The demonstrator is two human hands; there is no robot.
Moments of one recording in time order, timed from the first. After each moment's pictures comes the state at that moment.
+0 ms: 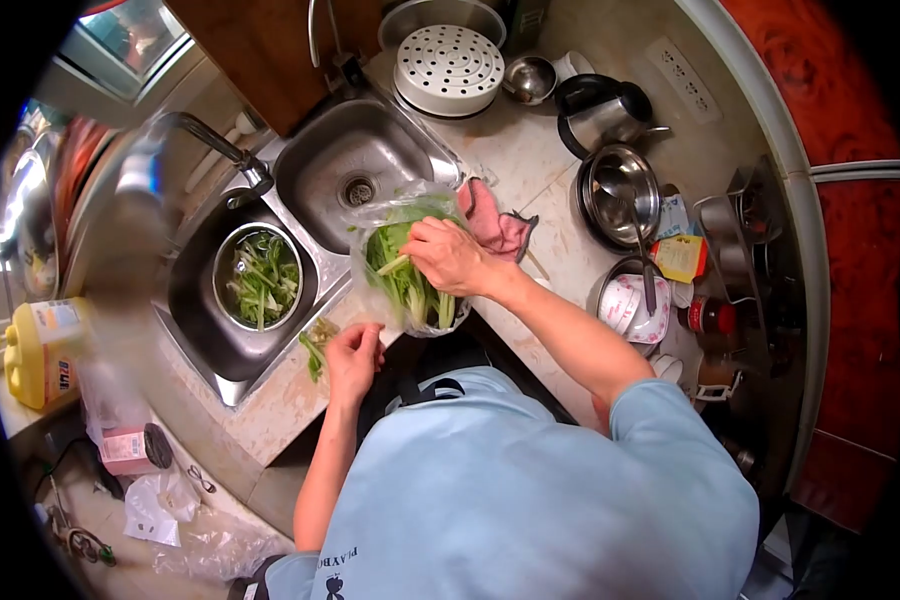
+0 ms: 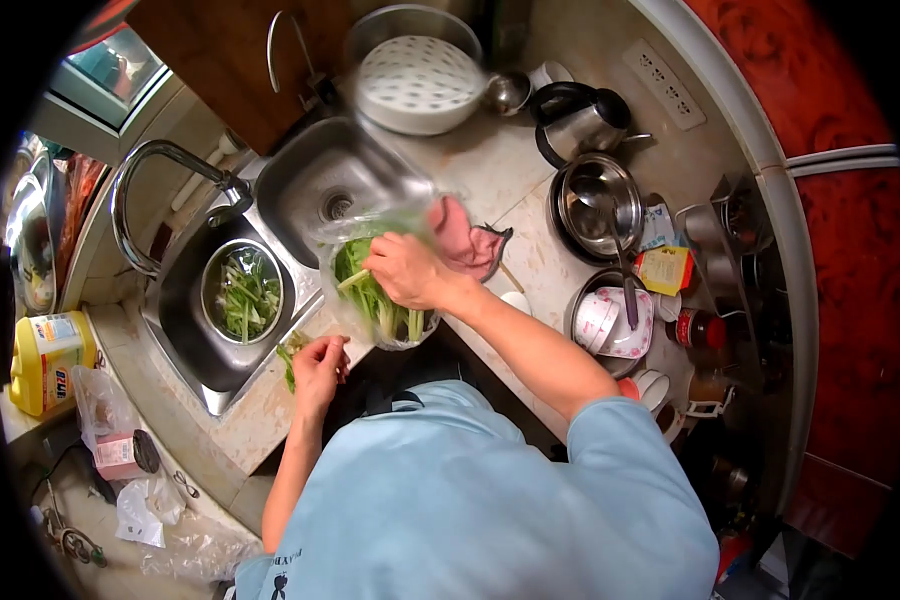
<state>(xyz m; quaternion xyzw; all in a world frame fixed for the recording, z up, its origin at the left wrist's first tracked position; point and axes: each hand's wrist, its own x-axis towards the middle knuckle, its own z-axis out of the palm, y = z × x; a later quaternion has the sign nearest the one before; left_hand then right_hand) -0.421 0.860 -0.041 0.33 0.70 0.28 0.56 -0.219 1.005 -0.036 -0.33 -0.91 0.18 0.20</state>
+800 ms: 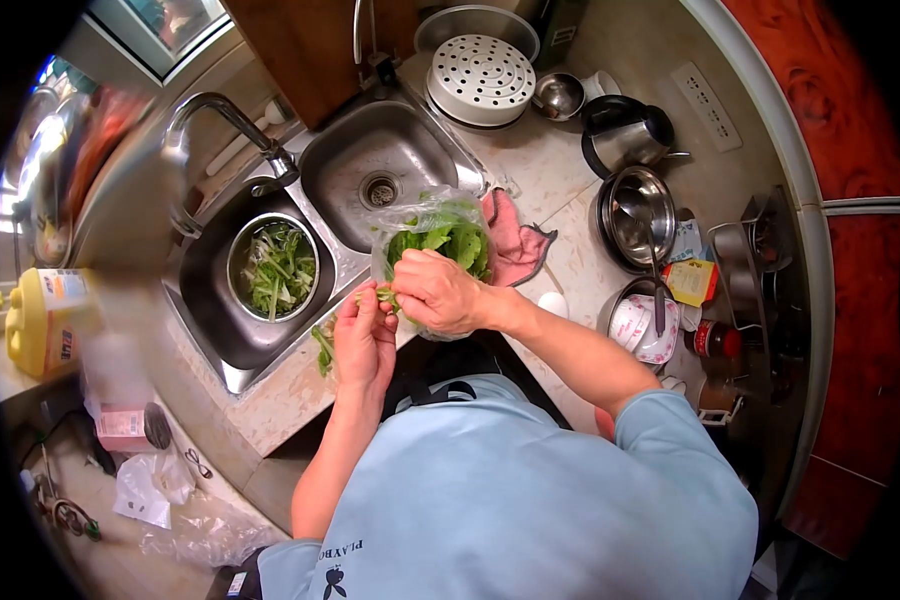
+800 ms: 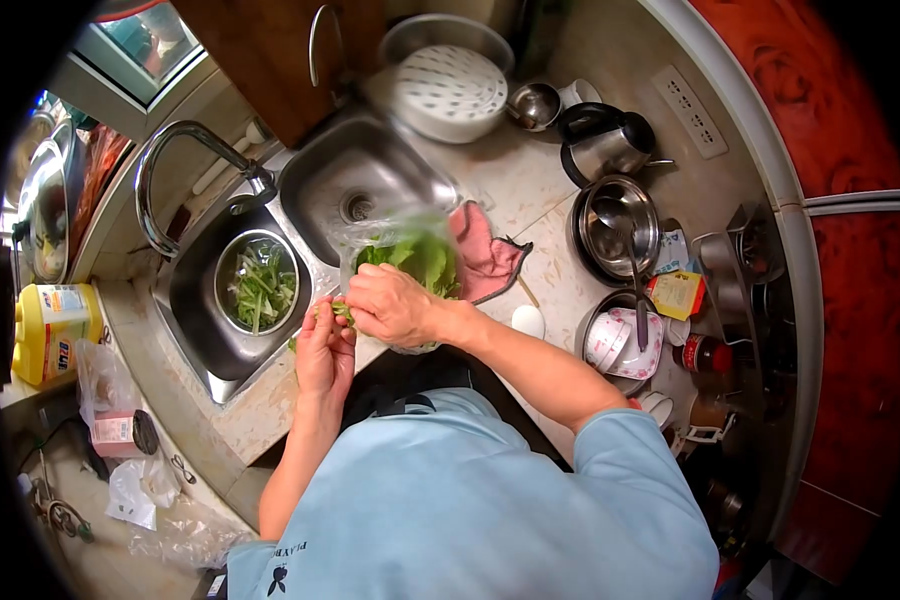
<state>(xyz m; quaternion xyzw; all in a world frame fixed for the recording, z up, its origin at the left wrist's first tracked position) -0.409 0.895 -0.014 0.05 0.42 0.63 0.65 -0.263 0.988 0.004 -0.18 -0.89 0.32 0.27</state>
